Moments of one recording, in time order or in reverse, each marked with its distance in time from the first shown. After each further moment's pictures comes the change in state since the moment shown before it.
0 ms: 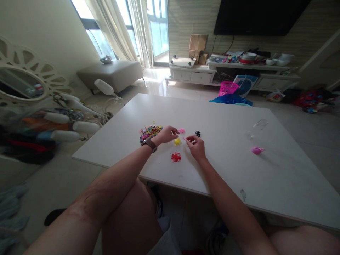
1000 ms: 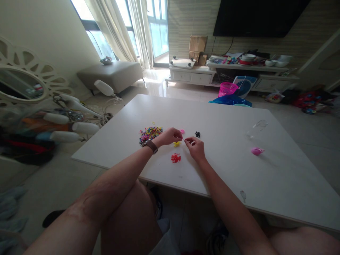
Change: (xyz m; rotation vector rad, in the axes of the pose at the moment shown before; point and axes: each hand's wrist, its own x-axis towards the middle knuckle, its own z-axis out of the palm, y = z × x) left_hand 0.001 0.004 0.005 -0.053 -0.115 0.187; right_hand -0.001 0.001 0.000 -0.023 -0.029 -0.017
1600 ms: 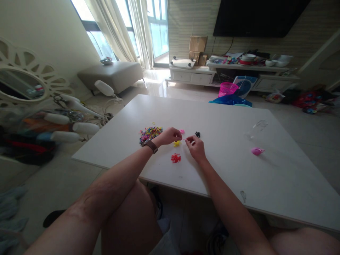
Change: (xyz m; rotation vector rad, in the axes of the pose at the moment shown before) left_hand 0.000 0.004 -0.004 0.024 0.013 -0.019; right_hand 0.003 0.004 0.000 -0.050 -0.007 -0.077
